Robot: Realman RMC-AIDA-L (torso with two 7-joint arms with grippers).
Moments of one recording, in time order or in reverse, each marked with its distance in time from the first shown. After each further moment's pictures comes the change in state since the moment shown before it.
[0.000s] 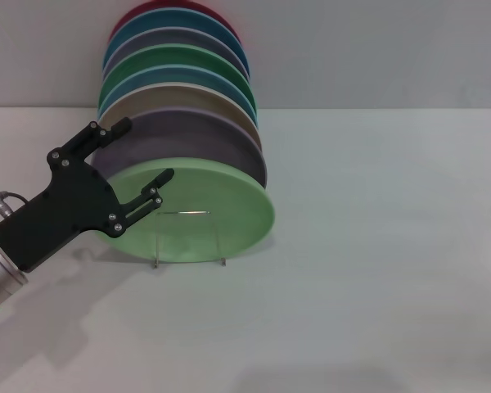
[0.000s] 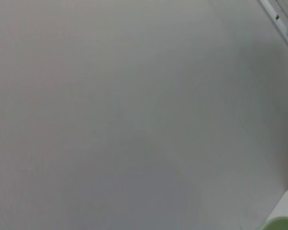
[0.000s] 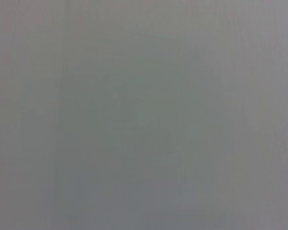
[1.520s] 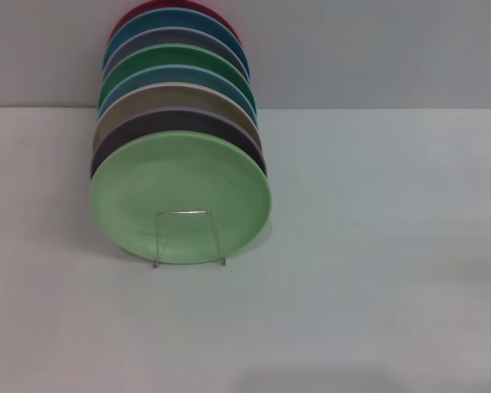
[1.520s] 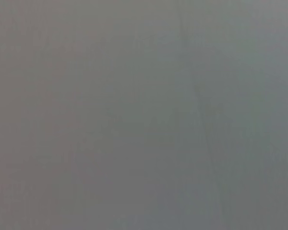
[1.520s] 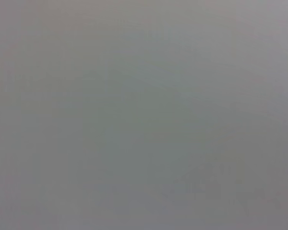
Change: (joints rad) left arm 0.102 0.002 -0.192 0.270 -0.633 -0.098 0.064; right arm -0.021 0.012 0.062 -0.501 0.317 -0.132 -0.619
